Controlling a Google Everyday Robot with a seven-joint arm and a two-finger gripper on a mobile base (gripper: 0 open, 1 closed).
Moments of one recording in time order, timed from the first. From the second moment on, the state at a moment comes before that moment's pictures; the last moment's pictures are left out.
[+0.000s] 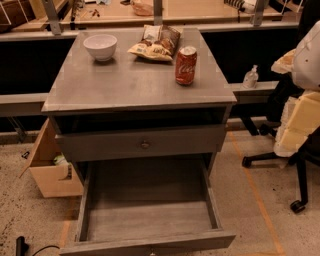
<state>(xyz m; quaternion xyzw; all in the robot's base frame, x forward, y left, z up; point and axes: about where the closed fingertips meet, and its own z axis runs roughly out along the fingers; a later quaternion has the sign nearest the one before) 0.438 -0.217 0.976 -0.60 0.78 -0.03 0.16</state>
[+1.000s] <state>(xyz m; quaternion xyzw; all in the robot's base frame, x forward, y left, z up) 0.497 -0.236 0.965 -0.56 0.78 0.01 0.27</state>
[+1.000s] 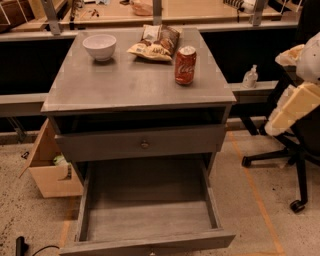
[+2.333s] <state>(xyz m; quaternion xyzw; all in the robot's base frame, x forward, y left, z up) 0.706 -0.182 0.918 -0.45 0.69 0.23 0.52</state>
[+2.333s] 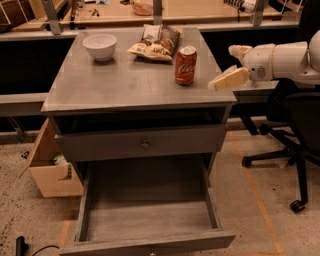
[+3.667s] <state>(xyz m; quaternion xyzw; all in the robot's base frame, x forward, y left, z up) 0.759 -0.104 0.903 -0.42 0.68 0.27 0.54</state>
